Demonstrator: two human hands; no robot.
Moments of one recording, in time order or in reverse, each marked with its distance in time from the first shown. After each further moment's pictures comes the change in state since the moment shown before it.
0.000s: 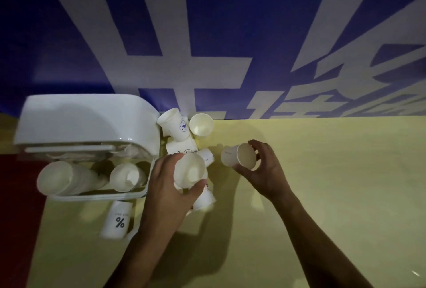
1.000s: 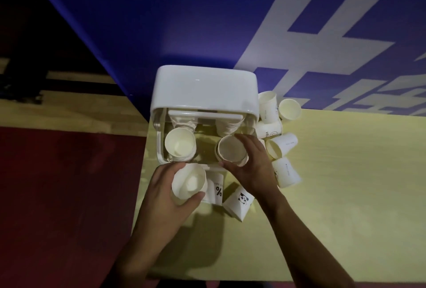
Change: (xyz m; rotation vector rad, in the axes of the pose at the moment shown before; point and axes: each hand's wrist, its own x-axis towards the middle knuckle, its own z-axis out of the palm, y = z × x) left_hand -0.056 -0.185 -0.210 -0.073 -0.023 -0.025; right_hand -0.058 -0.215 0.206 -0.023 0.000 -0.183
